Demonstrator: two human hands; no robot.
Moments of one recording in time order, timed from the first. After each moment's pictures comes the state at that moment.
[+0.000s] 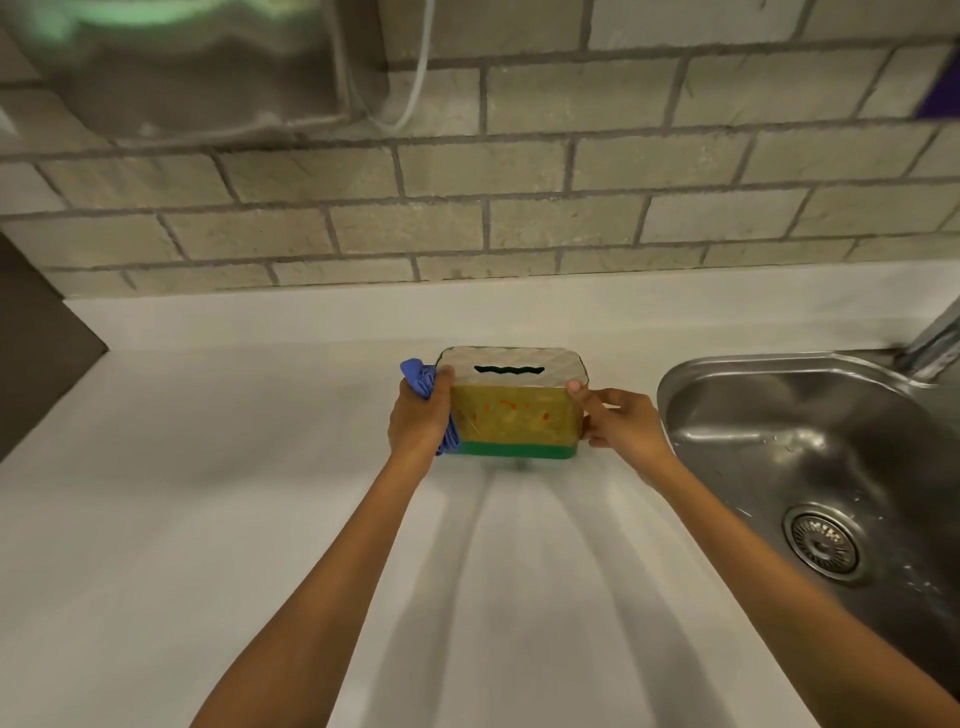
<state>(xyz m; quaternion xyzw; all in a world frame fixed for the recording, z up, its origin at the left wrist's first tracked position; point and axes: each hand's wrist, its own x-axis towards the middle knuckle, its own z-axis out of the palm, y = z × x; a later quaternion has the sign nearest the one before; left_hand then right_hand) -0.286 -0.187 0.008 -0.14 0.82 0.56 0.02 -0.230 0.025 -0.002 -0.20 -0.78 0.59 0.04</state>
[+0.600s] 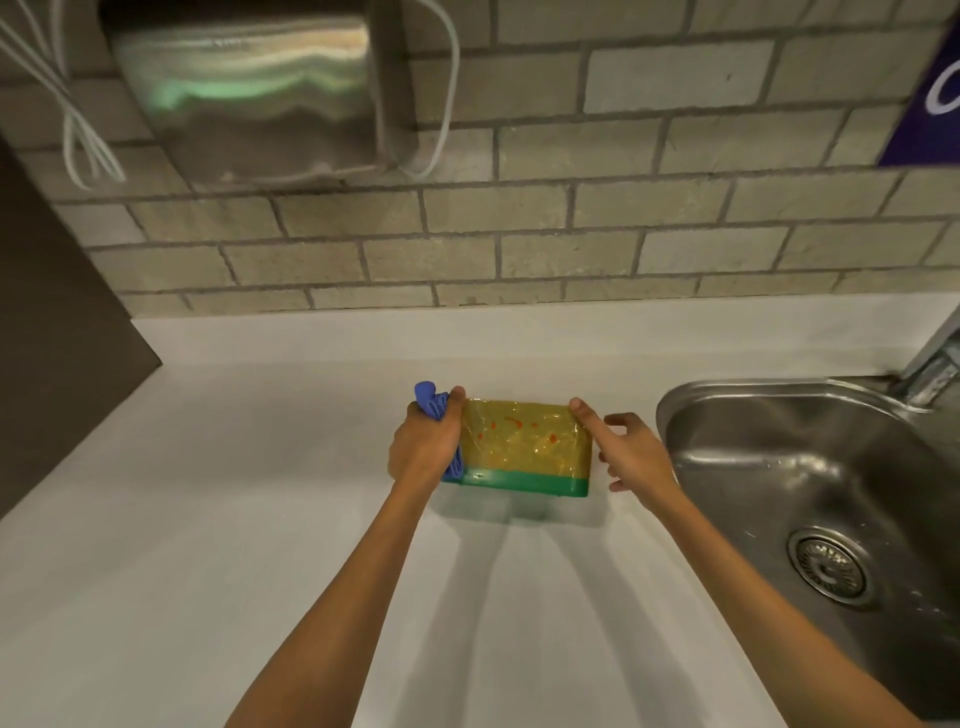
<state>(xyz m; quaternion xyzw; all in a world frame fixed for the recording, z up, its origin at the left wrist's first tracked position) -0.237 -0.196 0.032 -0.15 0.88 0.45 0.01 -0.188 0.012 0.022 -0.25 -0.81 0.54 0.01</state>
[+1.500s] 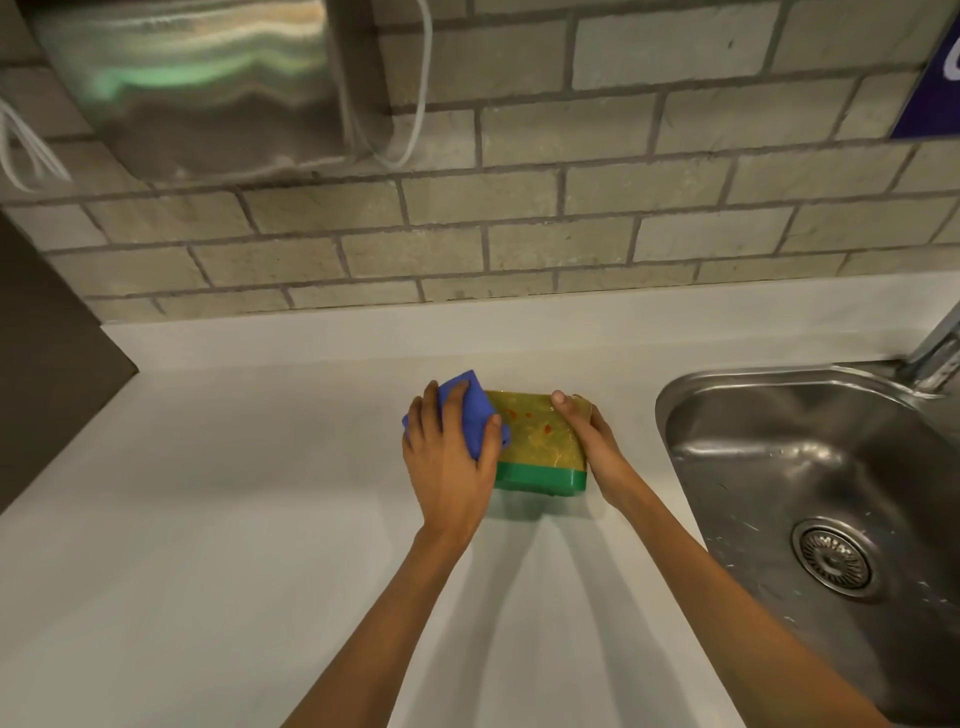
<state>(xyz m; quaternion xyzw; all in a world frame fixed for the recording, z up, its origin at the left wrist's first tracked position) -0.210 -0.162 0.018 0.04 0.92 0.34 -0.20 -0.226 0.001 -0.009 -0.15 -0.65 0.74 -0.02</state>
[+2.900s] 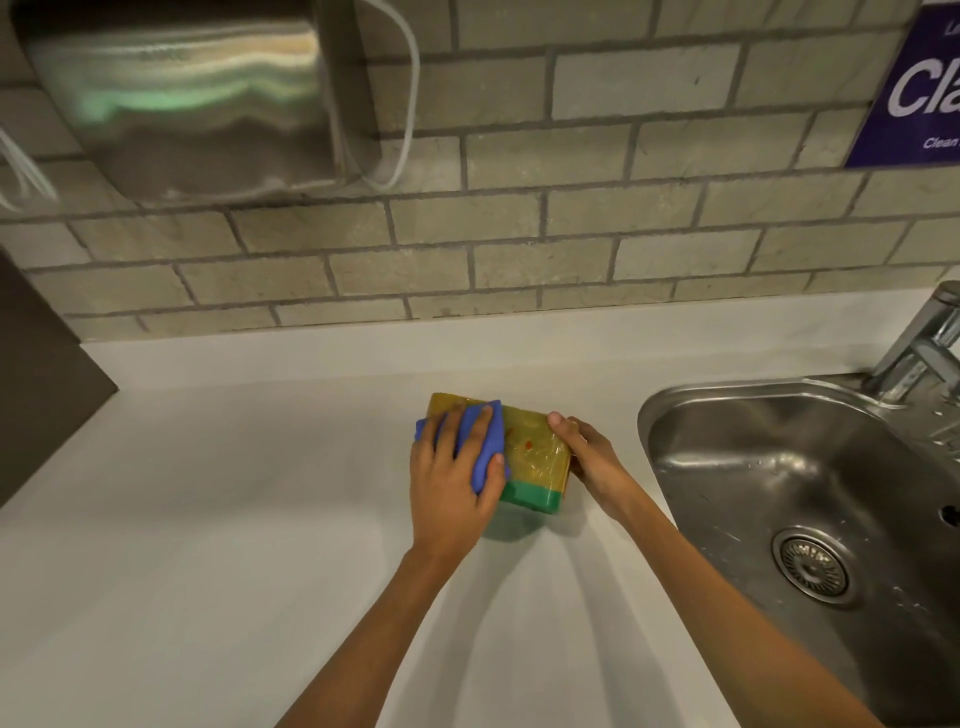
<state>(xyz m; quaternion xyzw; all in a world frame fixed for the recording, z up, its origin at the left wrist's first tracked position) -0.208 -0.166 0.001 0.19 0.91 0.26 -0.28 -0.224 0.017 -0.016 -0.14 -0.67 0.73 -0.05</state>
